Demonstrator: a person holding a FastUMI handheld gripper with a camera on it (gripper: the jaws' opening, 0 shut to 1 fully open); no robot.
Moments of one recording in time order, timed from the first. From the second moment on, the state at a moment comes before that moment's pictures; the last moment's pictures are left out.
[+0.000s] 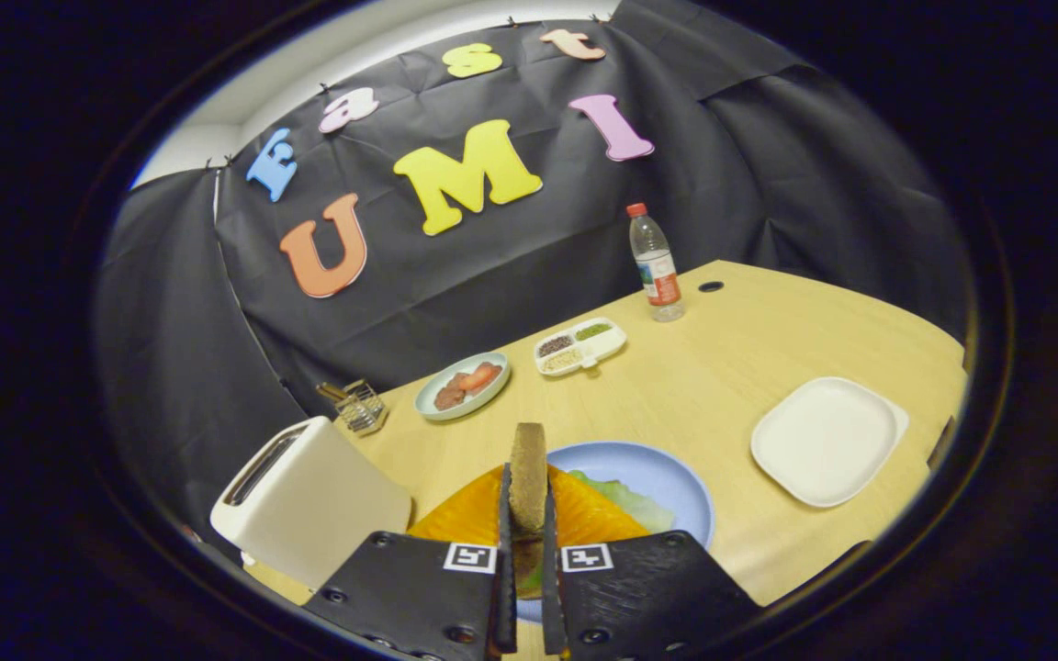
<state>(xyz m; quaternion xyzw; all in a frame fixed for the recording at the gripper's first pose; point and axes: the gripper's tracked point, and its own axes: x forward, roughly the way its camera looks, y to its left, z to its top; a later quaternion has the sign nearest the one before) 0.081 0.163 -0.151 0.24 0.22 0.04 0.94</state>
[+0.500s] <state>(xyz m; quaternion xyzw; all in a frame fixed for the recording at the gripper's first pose) 0.077 0.138 -0.182 0.21 0.26 0.04 0.94</state>
